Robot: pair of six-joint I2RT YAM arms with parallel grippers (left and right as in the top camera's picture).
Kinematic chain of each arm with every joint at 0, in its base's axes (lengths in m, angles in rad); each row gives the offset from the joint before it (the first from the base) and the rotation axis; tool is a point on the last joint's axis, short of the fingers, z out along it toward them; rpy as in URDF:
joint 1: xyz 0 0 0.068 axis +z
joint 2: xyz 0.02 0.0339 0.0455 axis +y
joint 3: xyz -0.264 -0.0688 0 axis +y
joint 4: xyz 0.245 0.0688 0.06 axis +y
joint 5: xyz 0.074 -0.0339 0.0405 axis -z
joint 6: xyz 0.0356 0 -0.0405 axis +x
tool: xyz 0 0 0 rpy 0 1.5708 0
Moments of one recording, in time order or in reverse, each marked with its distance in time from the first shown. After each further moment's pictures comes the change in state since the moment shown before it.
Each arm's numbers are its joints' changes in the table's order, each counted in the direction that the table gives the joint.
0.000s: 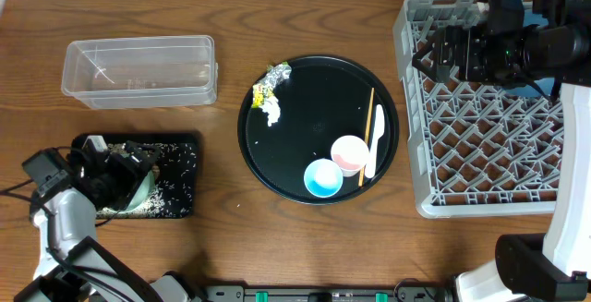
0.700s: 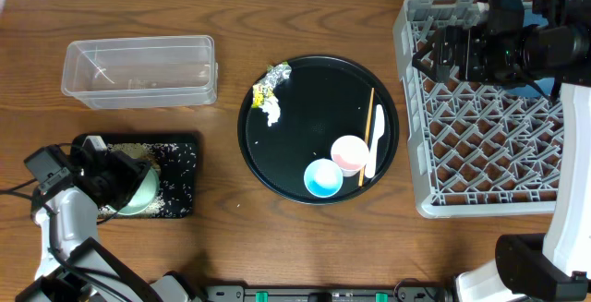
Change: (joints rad) left arm -0.010 -0.006 -0.003 -0.010 -0.029 -0.083; right arm 0.000 0.000 0.000 0.000 0.000 0.000
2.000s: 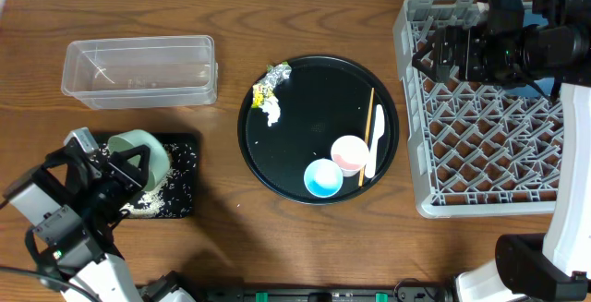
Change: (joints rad) left arm 0.000 -0.595 -0.019 0.170 0.219 -0.040; right arm 0.000 0.000 0.000 0.000 0.000 0.000
